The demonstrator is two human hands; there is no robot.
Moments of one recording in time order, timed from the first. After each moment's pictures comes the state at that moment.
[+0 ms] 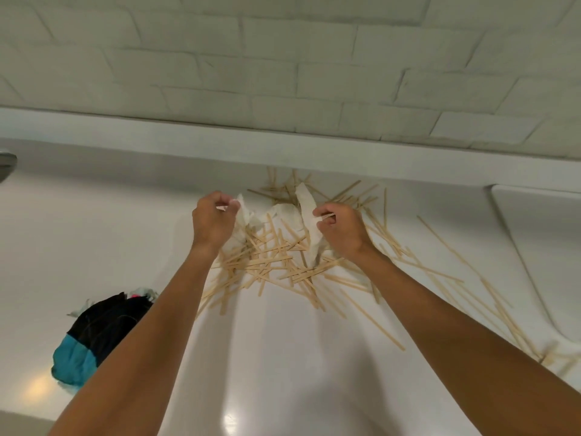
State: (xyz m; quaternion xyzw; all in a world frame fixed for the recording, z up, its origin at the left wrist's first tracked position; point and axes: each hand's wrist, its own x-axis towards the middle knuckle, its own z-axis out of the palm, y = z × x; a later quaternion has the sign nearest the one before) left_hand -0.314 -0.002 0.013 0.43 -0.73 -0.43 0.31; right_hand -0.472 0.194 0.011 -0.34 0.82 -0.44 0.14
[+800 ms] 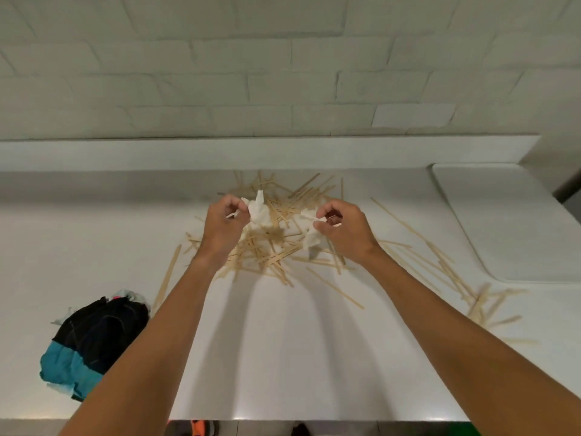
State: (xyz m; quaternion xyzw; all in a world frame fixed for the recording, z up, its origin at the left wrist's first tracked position) left_hand -0.315 0.091 0.040 0.27 -0.72 -0.59 0.26; right_hand -0.448 0.295 0.041 -0.29 0.79 -0.53 0.11
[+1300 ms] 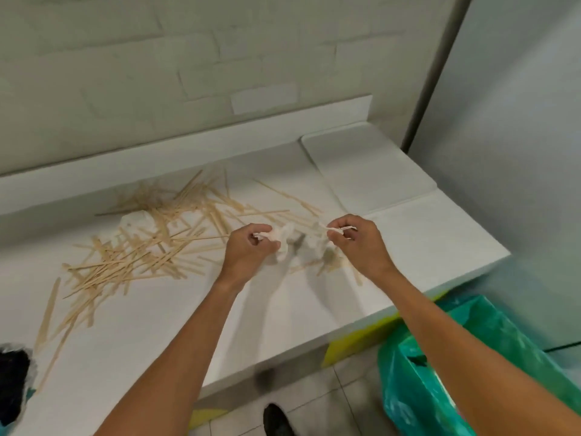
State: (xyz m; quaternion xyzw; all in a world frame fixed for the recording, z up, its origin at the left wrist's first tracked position) left_hand -0.356 0.338 0.029 0.17 -0.77 -0.61 0.05; right_hand -0.418 0.563 0.027 -0.09 0.80 -0.59 0.06
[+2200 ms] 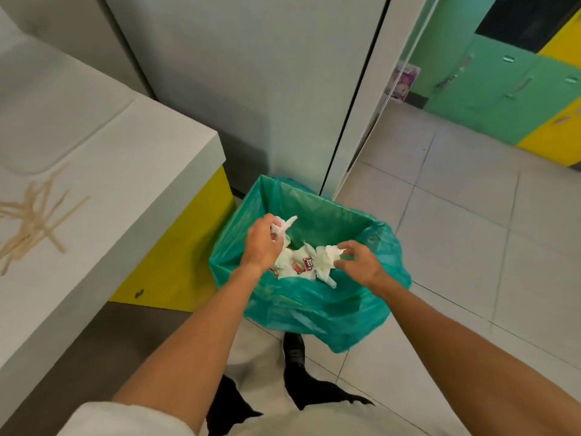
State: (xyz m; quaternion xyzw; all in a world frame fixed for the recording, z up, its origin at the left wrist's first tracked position) left_hand -0.292 0.820 -0.127 -0.14 -0.88 -0.41 -0.21; right_hand -0.157 1.011 -0.132 0.37 0.80 -0.46 0.15
